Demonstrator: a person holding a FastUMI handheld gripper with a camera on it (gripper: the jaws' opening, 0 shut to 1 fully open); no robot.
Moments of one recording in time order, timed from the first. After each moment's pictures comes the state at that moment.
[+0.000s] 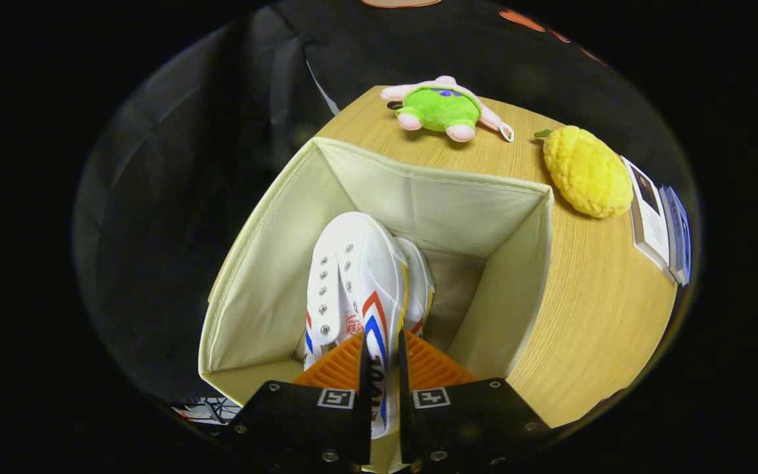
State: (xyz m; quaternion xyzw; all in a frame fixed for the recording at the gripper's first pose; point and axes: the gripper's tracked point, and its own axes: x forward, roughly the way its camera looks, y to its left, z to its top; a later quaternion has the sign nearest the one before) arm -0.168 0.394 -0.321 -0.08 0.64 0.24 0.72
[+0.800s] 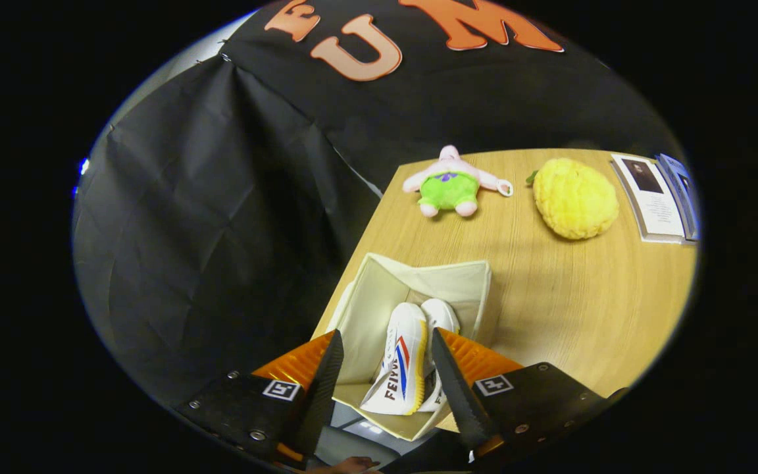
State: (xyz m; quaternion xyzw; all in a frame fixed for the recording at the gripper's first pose) arm -0.107 0.359 -0.179 0.15 0.51 0.28 0.80
